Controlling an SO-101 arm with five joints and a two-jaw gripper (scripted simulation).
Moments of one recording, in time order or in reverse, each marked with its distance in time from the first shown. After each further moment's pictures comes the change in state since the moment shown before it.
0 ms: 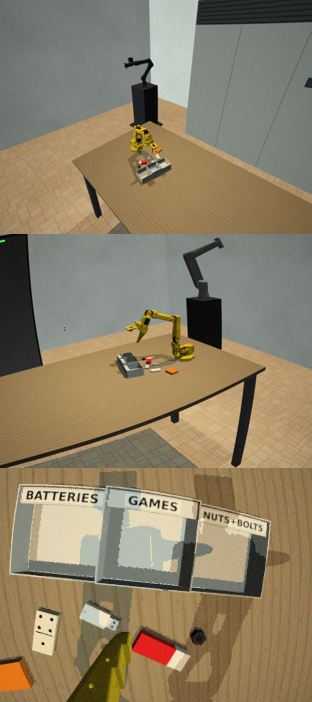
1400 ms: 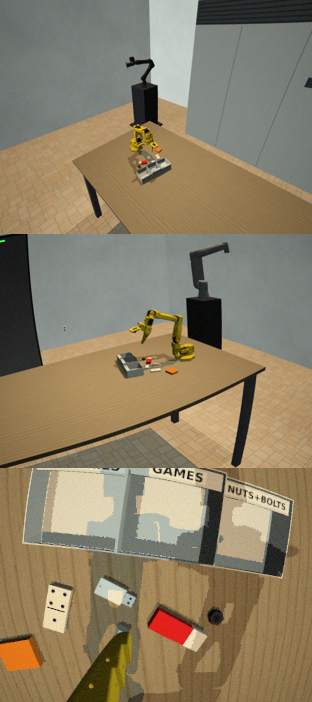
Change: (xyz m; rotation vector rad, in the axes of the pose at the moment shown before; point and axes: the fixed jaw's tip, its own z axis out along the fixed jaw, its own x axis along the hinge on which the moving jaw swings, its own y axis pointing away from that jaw) arm 0.019 0.016 -0.005 -0.034 0.064 -0.006
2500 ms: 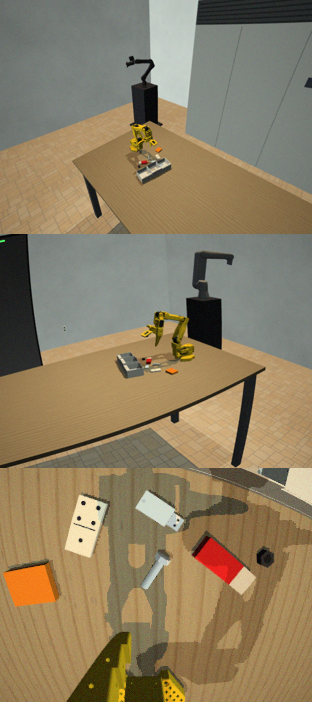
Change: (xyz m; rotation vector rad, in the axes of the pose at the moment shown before) arm 0.061 0.037 -0.010 -0.068 0.172 -0.053
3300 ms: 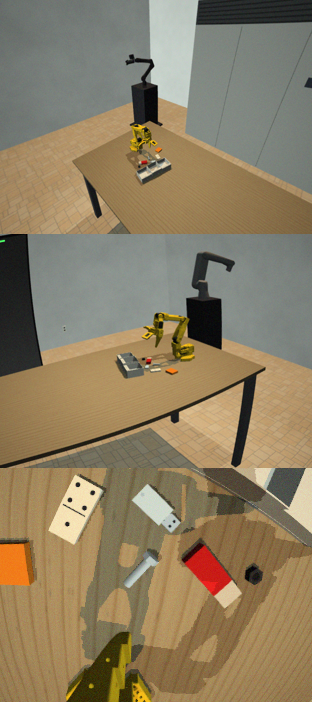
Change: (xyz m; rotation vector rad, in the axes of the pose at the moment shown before) arm 0.005 -0.008 0.008 0.008 0.010 -0.194
